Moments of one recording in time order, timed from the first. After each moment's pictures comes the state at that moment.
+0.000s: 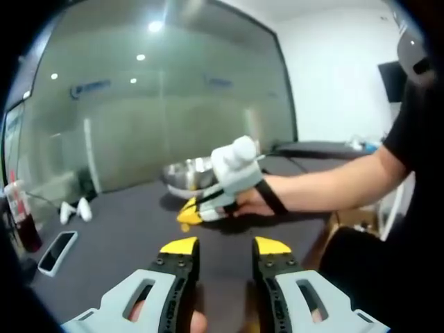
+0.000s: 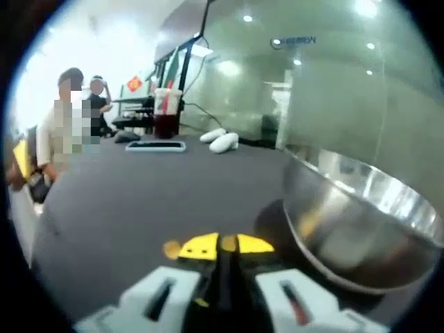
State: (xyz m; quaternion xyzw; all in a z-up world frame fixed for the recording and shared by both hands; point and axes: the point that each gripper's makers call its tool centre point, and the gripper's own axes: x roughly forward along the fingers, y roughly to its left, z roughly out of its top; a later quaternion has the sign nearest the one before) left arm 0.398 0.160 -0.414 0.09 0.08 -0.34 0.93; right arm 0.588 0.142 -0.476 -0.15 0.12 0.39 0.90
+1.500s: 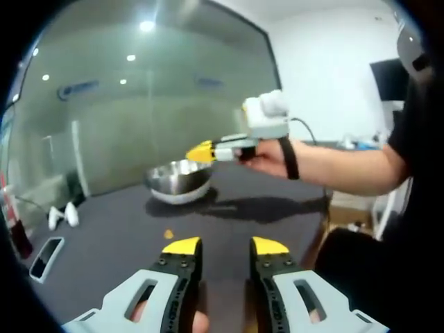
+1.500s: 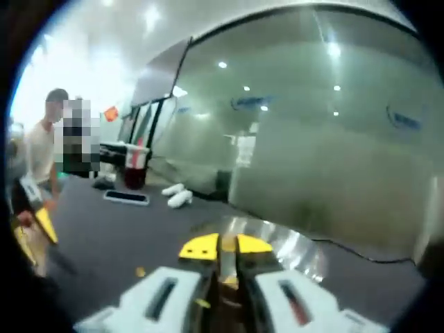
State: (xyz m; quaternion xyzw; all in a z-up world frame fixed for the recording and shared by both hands) left arm 0.397 0.134 -0.417 0.09 0.08 -0.36 0.92; right arm 0.601 0.052 -0.355 -0.11 -0.02 0.30 0.95
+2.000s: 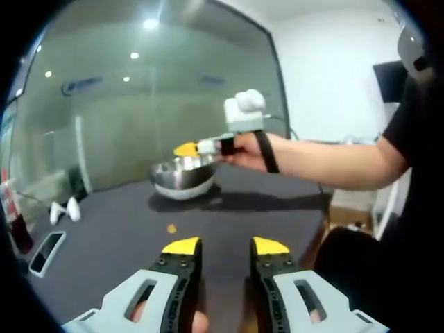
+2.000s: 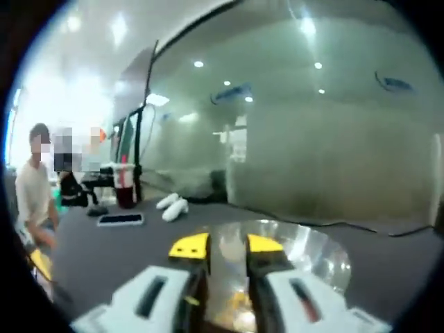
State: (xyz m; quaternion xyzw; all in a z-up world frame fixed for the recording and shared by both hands) left arm 0.397 0.140 -0.422 0.08 0.08 -0.36 0.93; right arm 0.638 0.056 -0.361 -0.01 0.02 0.28 0.96
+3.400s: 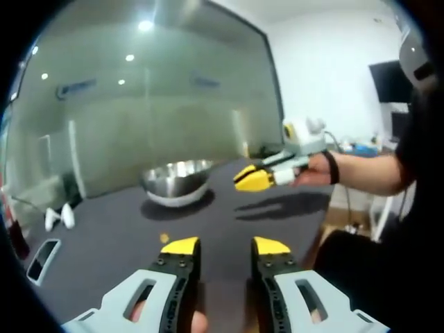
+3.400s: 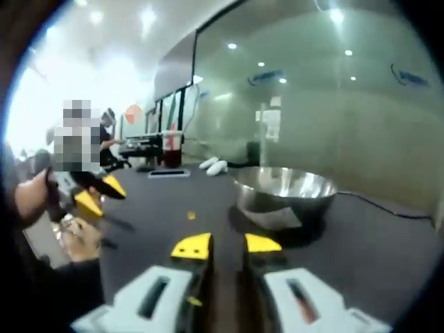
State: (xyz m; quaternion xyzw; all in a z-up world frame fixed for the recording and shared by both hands) left arm 0.403 0.126 -0.416 0.09 0.07 -0.38 0.92; right arm 0.503 0.011 -0.418 -0.07 0.07 0.39 0.92
